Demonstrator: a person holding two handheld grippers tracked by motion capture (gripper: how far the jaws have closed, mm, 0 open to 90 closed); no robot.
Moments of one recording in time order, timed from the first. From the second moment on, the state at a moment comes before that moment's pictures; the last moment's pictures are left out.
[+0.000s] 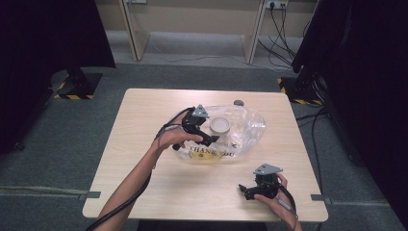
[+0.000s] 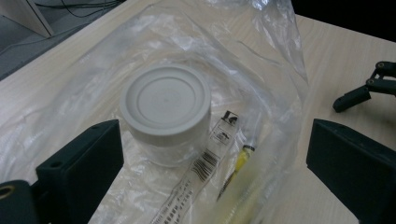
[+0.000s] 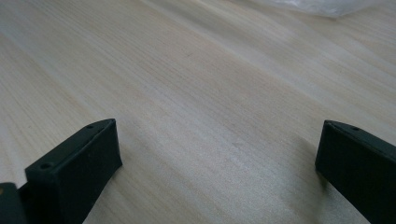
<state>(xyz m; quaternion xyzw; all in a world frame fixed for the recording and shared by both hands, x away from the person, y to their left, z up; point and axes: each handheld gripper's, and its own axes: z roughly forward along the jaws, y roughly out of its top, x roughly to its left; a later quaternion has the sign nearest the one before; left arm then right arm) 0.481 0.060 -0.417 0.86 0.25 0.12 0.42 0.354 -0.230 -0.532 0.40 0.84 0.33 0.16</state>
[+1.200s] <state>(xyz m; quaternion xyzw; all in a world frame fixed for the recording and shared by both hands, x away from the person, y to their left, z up) 0.405 0.084 -0.442 0.84 0.23 0.13 0.48 0.354 -0.230 -0.532 0.40 0.84 0.33 0.16</state>
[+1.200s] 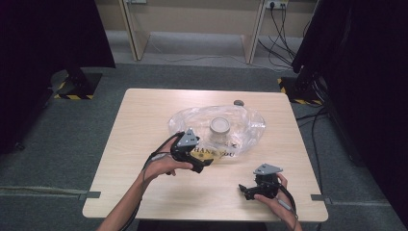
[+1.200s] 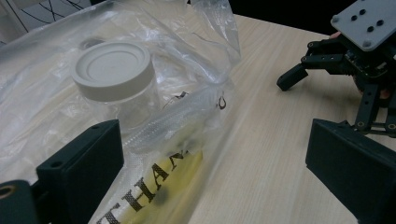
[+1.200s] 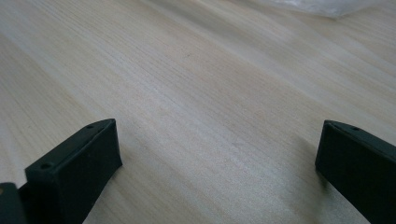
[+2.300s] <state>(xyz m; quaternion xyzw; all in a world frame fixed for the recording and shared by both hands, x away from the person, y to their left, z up) 0.376 0.094 -0.487 0.84 0.24 0.10 0.48 0.354 -0.230 -0.532 0.40 0.84 0.33 0.16</state>
